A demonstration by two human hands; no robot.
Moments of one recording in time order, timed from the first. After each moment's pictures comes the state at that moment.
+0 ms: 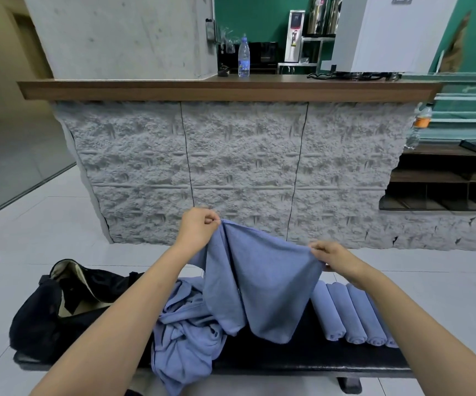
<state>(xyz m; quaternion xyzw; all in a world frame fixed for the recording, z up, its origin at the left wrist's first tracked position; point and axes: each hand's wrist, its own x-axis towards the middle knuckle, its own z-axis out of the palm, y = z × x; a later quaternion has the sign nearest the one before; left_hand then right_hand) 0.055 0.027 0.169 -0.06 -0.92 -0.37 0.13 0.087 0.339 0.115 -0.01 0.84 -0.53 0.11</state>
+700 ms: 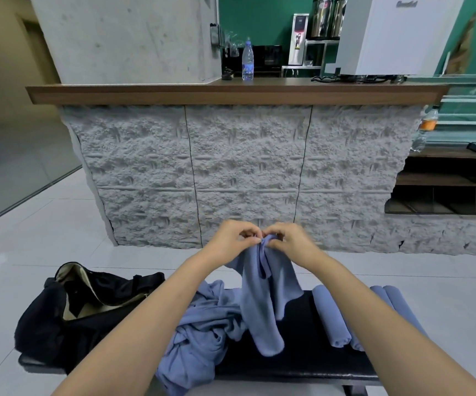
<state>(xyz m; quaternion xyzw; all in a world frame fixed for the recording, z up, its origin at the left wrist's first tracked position) 0.065 0.066 0.162 -0.25 -0.86 -0.44 0.03 0.066 0.248 0.153 -0.20 0.90 -0.38 -0.04</state>
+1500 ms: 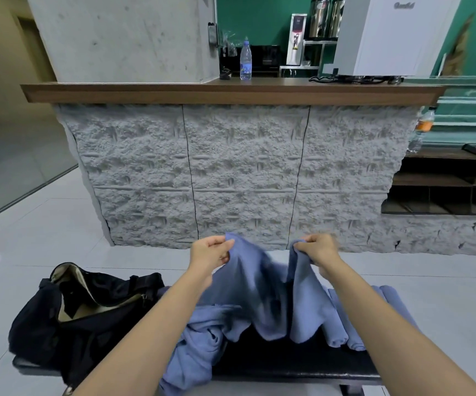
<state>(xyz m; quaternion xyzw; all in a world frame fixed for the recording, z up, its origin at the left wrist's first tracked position) 0.073 0.053 0.123 0.11 -0.65 -0.75 -0.01 0.059 0.286 0.125 0.19 0.83 -0.52 -0.03</state>
